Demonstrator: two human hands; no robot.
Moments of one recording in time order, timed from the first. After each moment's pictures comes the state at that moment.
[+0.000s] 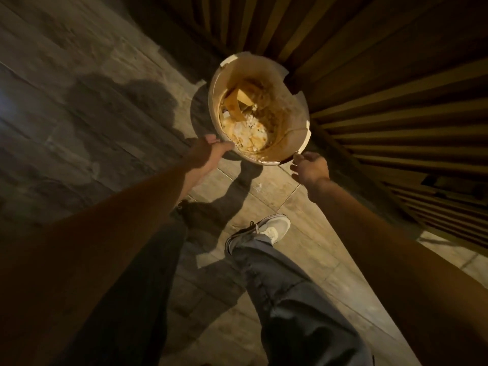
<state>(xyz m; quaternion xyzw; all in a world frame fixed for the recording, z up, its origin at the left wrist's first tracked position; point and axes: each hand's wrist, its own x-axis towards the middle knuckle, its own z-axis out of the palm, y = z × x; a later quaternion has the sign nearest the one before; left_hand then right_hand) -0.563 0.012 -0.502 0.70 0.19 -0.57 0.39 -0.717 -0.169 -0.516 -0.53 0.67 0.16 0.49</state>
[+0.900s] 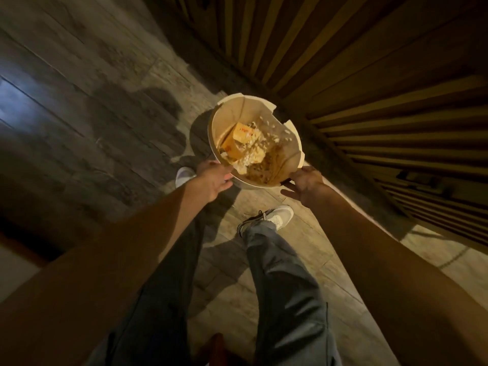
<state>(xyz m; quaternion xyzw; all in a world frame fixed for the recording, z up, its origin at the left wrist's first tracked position) -0.588 0.047 -0.373 0.62 0.40 -0.51 0.45 -0.708 -0.127 -0.398 -0.37 0.72 0.18 0.56</state>
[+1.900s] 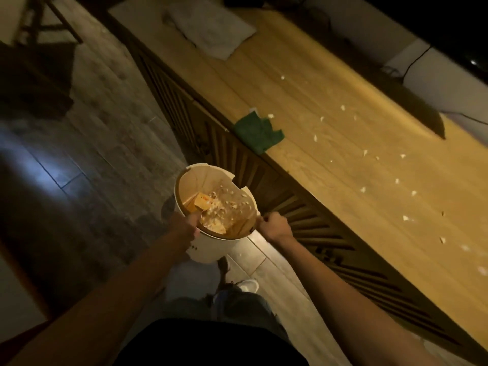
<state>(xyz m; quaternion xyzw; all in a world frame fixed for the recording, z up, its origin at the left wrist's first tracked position) -0.598 0.010 -0.082 0.73 0.35 -0.37 0.46 -0.697 -0.194 -0.089 -0.79 0.40 0.26 0.40</state>
